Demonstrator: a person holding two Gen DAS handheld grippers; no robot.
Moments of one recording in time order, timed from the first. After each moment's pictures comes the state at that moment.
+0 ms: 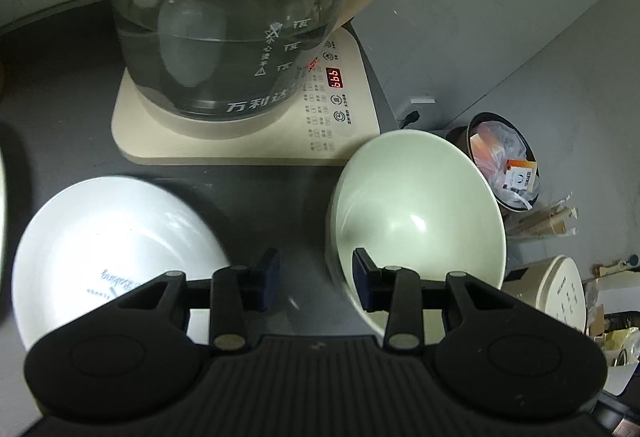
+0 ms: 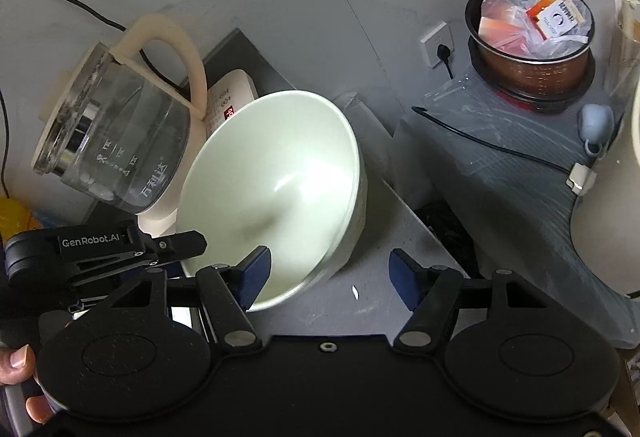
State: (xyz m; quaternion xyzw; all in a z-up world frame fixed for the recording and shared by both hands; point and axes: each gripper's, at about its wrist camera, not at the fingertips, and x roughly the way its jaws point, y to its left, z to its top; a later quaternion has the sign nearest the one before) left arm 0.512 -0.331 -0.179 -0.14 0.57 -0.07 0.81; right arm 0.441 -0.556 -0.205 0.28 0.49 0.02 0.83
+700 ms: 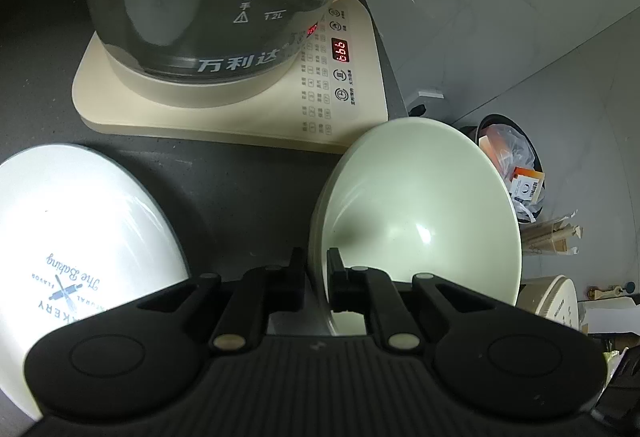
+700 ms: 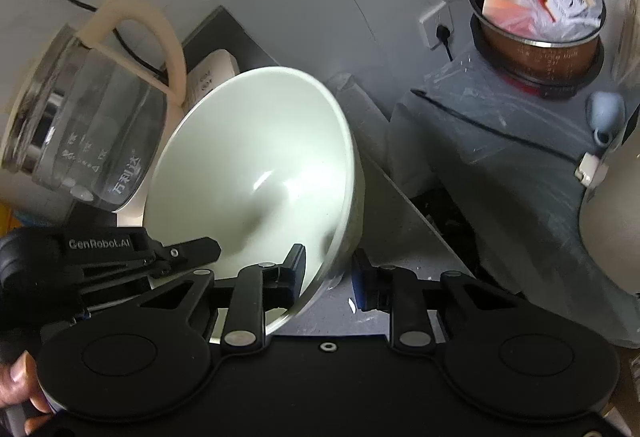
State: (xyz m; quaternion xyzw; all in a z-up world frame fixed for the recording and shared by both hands) left arm 0.525 -0.343 -0.213 -0.18 0.59 -0.05 0.78; right arm 0.460 -0.548 -0.225 0.27 0.51 0.02 0.81
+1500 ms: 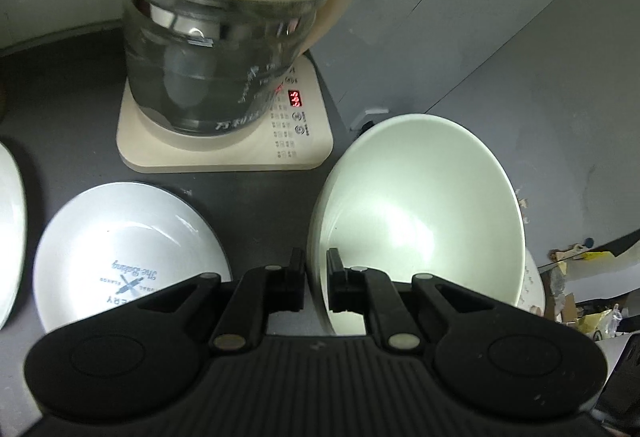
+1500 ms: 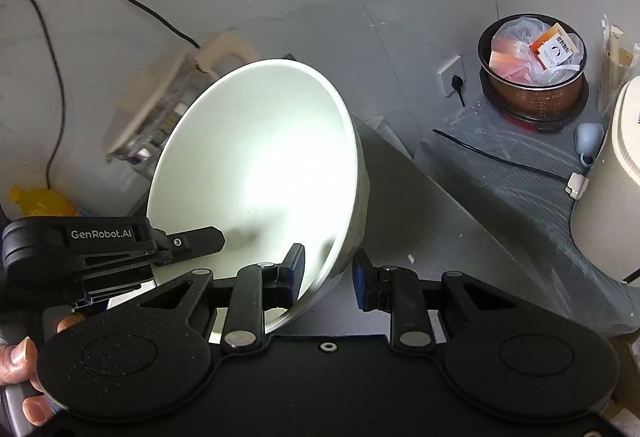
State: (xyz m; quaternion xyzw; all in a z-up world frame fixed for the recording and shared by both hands) left arm 0.475 -0.307 -0.123 -0.15 0.54 -0.13 0.82; right arm 0.388 -0.515 -0.141 0.27 0.44 0.02 0.85
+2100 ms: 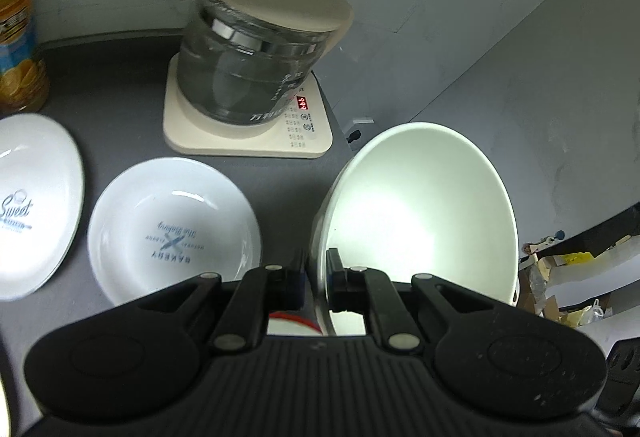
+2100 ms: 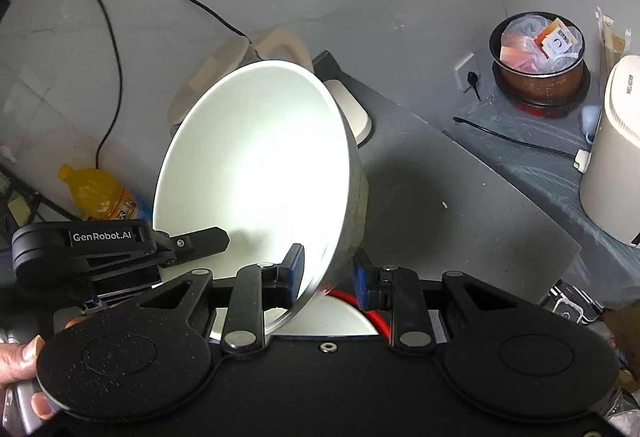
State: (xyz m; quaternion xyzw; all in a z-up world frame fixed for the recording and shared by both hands) left arm 0.410 -0.256 -0.091 -0.17 0.52 -0.15 0.83; right arm 0.330 -0.487 -0.111 0.29 0.42 0.04 0.86
